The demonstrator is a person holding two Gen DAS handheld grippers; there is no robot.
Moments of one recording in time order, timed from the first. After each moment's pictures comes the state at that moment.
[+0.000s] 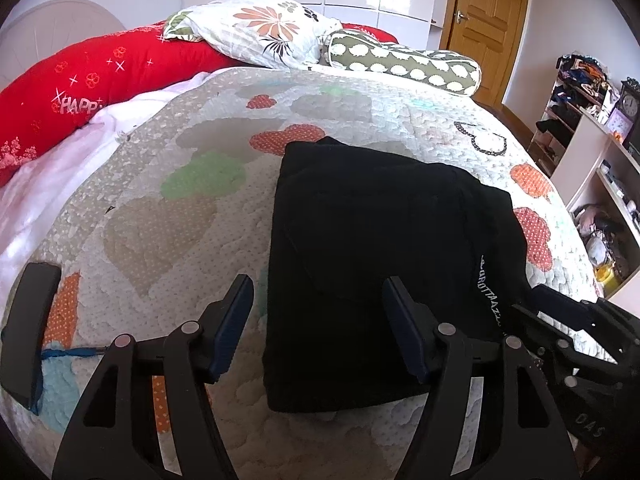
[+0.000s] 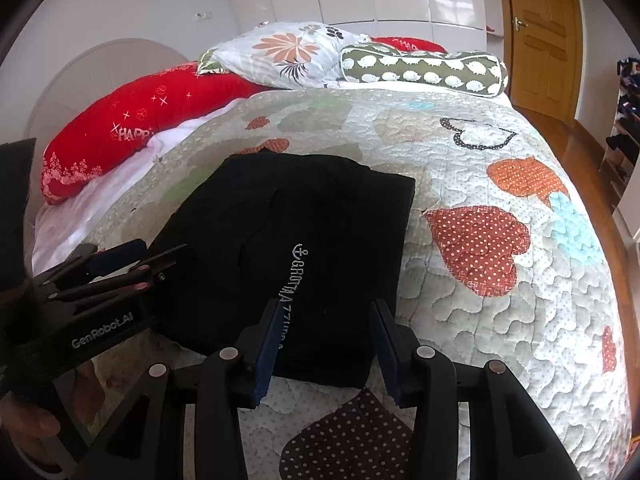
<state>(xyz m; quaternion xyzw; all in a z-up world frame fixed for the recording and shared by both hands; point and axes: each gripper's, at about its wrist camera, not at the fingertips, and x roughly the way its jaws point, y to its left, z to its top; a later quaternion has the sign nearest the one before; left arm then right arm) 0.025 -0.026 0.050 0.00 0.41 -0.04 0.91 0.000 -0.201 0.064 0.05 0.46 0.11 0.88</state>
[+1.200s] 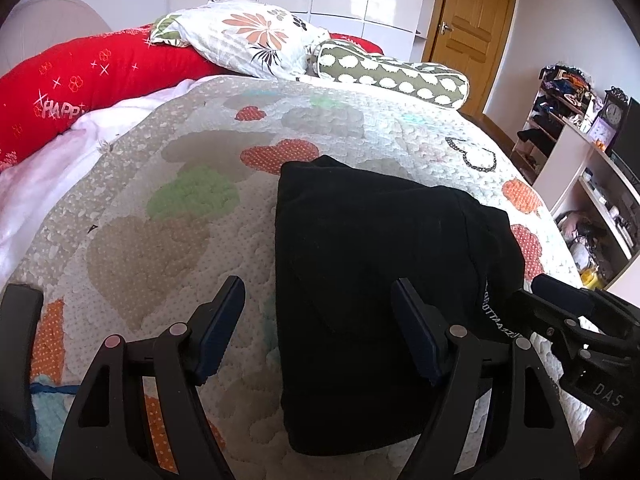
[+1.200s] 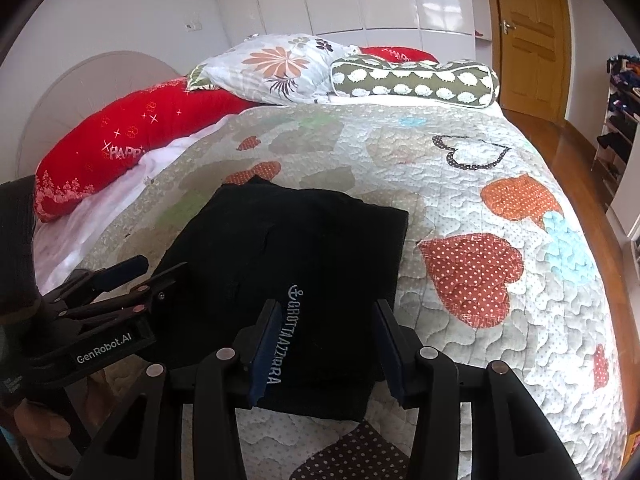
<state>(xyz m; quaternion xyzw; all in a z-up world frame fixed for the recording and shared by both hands) 0.042 -0.006 0.049 -0.03 0.40 -0.08 0.91 0.021 -0.199 0.075 0.05 0.44 0.09 0.89</state>
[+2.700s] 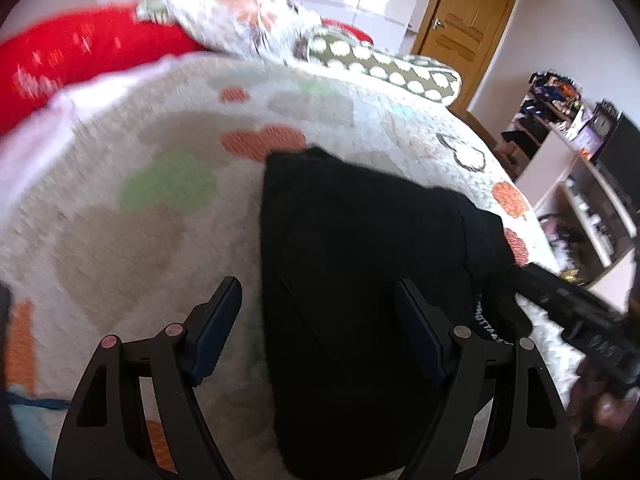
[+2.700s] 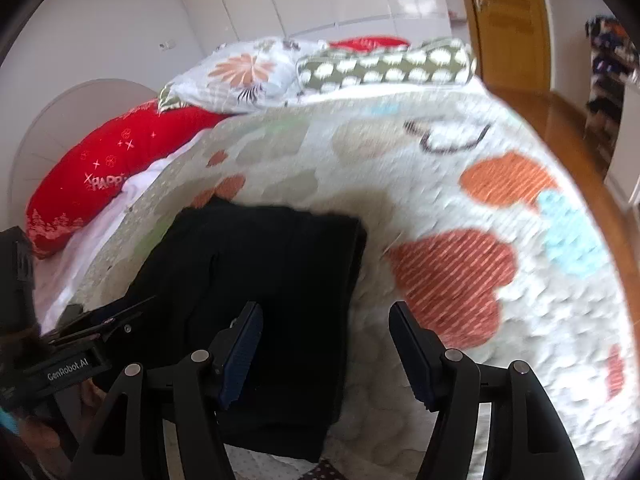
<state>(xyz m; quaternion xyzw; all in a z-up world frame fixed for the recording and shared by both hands) 0.056 -0.004 0.046 -0.05 0.41 -0.11 0.90 0.047 -0.238 0.062 0.10 0.44 0.07 0.89</state>
